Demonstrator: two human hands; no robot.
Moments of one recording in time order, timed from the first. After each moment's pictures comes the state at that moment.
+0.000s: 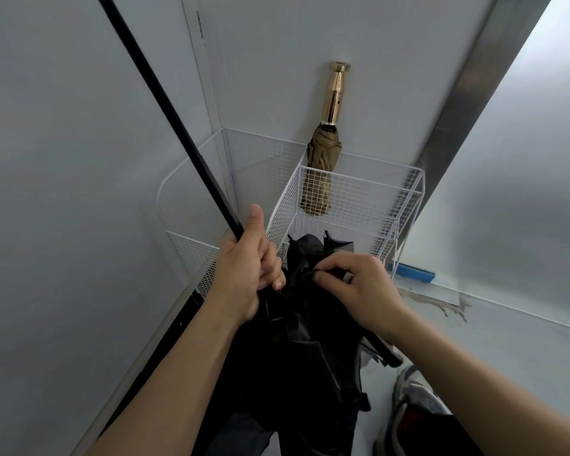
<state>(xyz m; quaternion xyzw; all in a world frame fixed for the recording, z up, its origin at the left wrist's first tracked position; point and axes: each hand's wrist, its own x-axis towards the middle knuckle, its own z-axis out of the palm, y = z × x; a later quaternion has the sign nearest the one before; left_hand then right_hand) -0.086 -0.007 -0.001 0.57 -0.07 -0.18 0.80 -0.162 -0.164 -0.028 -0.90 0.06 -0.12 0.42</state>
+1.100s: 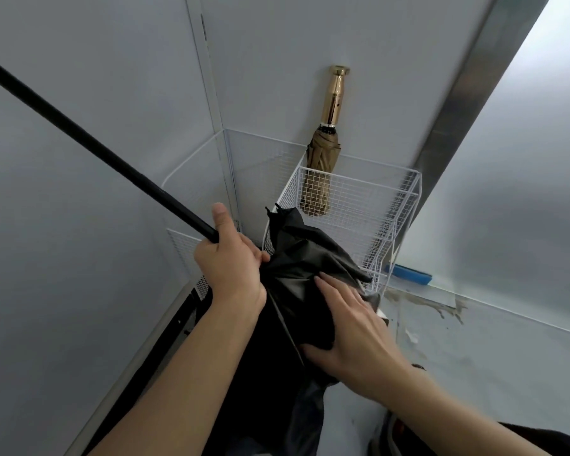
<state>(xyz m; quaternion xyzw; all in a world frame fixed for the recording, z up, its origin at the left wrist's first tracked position) -0.089 -0.023 0.006 0.55 0.15 0.05 0.82 -0.212 -0.133 -0.037 -0.97 0.04 -0.01 0.26</state>
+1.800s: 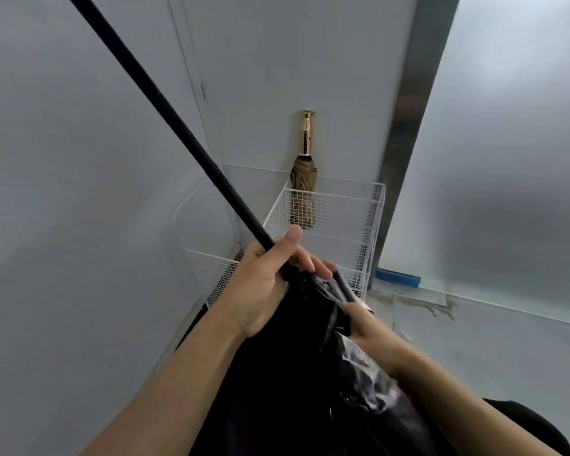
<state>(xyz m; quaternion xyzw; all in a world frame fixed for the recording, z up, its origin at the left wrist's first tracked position) -0.184 -0.001 0.071 0.51 -0.21 -0.29 0.79 -0.271 -0.152 -0.006 -0.78 -0.05 0.03 0.62</state>
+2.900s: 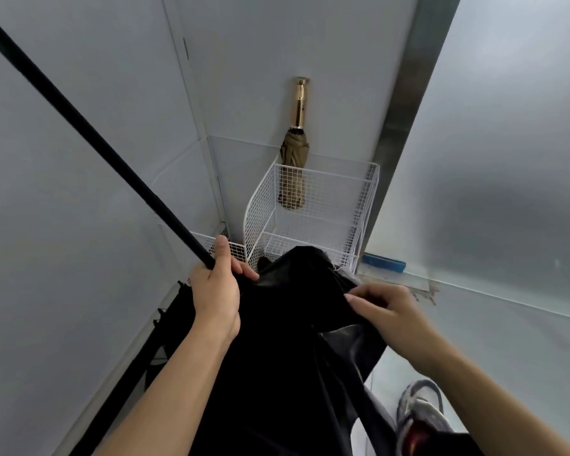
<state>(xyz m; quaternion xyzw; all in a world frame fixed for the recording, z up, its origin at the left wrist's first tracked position) -0.170 0.011 -0.022 0.63 0.08 -0.02 0.77 -0.300 -0.179 -0.023 -0.78 0.20 -0.06 0.59</state>
